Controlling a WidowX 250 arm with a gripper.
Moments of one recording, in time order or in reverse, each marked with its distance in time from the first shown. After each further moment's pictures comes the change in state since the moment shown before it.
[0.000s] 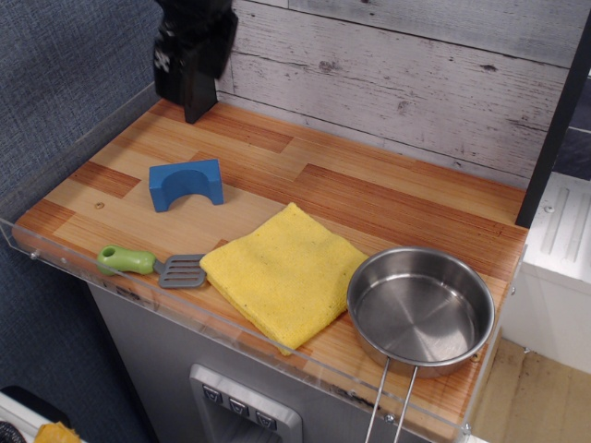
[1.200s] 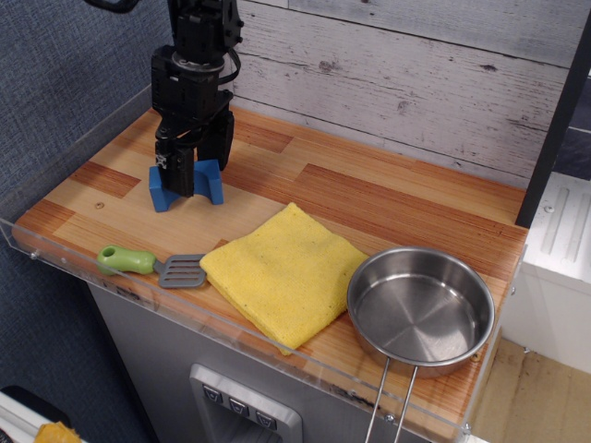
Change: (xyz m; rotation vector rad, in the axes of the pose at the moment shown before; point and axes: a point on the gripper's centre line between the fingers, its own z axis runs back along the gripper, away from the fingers) arm -0.012 0.009 -0.081 0.046 0.163 -0.075
